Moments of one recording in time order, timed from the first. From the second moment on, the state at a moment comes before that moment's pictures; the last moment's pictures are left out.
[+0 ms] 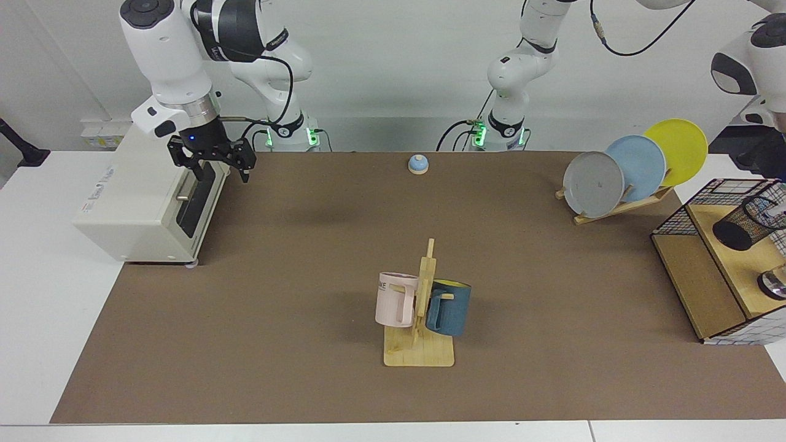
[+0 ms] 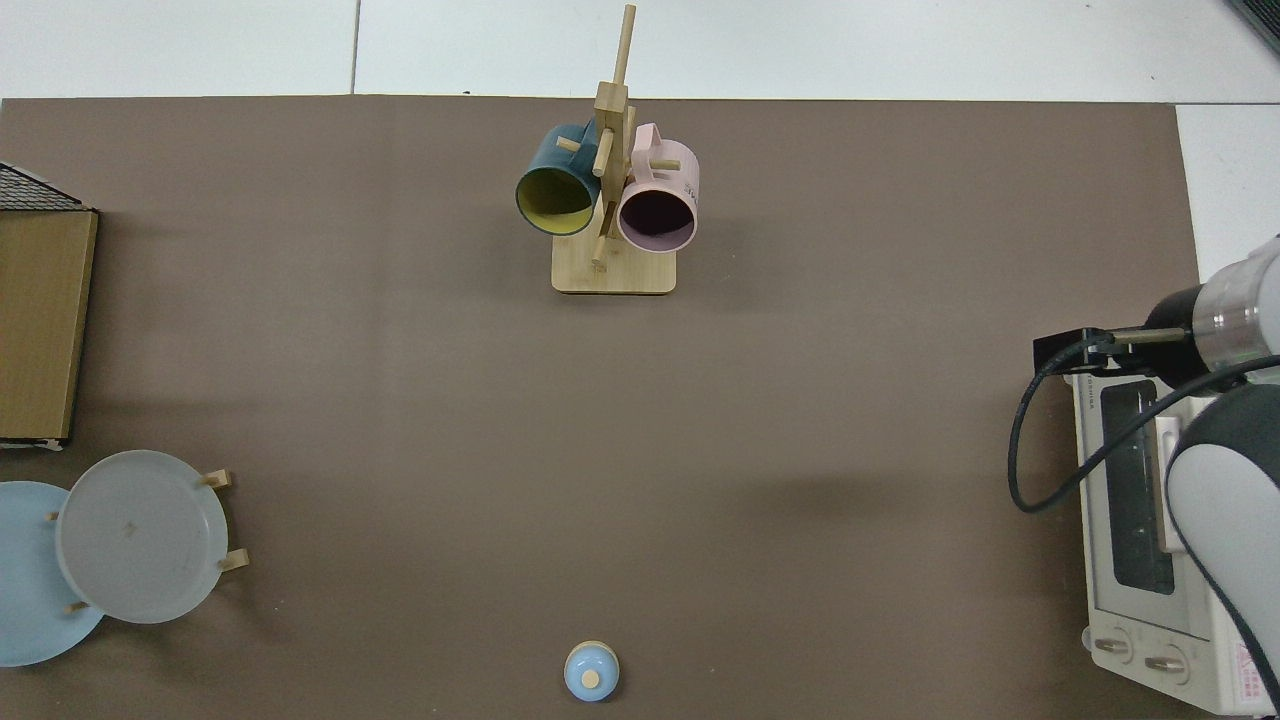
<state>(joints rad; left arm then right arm) 0.53 0.10 -0.13 -1.70 0.71 2.38 2.07 -0.02 -0.08 0.06 -1.80 -0.04 1.74 0.08</state>
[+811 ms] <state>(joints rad) 0.53 0.09 -0.23 -1.64 0.49 2.23 1.96 -0.02 -0.08 0.06 -1.80 -0.04 1.74 0.08</state>
